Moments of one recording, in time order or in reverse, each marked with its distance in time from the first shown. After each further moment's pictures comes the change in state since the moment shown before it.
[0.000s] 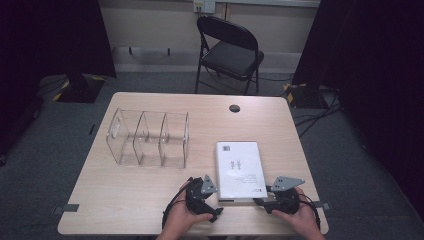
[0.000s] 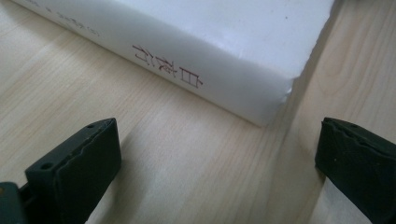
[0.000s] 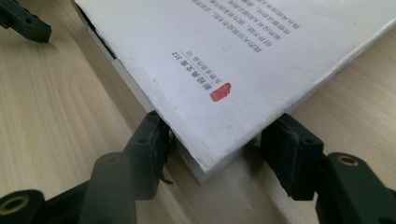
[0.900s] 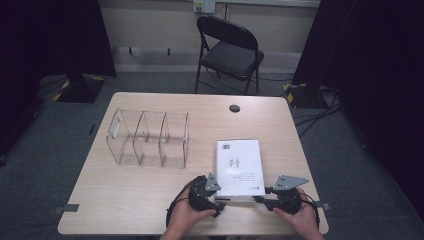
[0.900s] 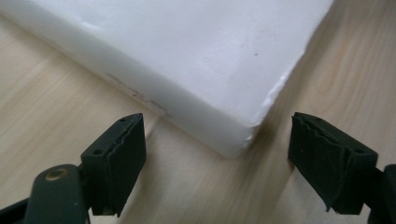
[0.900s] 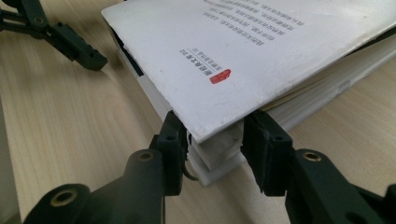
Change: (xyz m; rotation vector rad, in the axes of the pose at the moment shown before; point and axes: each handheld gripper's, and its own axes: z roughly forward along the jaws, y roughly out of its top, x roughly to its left) left arm 0.001 0.012 -0.004 0.000 0.009 0.002; right arm 0.003 0.008 -0.010 -0.065 0.053 0.025
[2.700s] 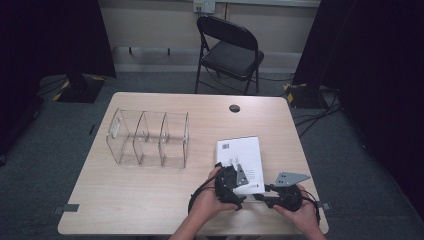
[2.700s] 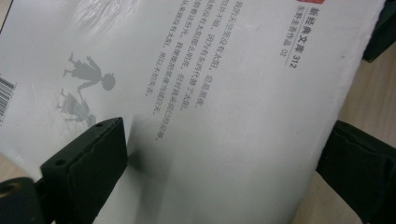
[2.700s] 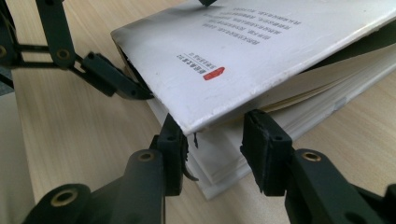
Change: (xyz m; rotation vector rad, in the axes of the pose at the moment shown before) left arm -0.025 0.073 0.028 0.028 0.063 0.223; right arm -0.001 0.012 -0.005 -0.009 0.017 0.011
